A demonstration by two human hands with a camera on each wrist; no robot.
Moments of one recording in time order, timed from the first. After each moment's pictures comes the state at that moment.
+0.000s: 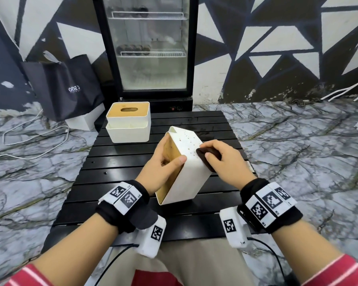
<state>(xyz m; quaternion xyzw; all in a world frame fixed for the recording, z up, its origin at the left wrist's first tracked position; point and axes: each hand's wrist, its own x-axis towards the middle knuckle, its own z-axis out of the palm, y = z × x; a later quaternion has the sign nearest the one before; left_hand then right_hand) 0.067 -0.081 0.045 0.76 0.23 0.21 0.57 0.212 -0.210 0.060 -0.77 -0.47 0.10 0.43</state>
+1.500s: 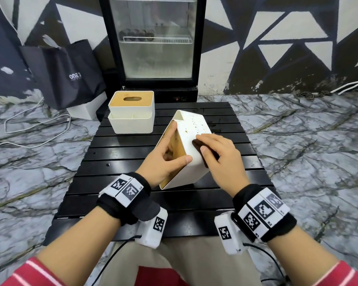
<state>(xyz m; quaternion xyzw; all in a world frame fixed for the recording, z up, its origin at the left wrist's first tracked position) 0.068 -0.066 0.039 0.77 0.19 0.22 0.57 0.189 -0.189 0.041 -0.74 -0.48 0.00 0.48</state>
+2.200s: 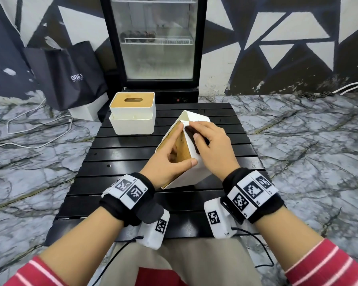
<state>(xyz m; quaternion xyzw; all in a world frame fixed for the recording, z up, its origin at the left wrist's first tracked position) 0.070 -0.070 0.038 0.78 0.17 0.20 0.56 0.192 -0.160 0.059 -0.74 -0.49 0.01 0.47</state>
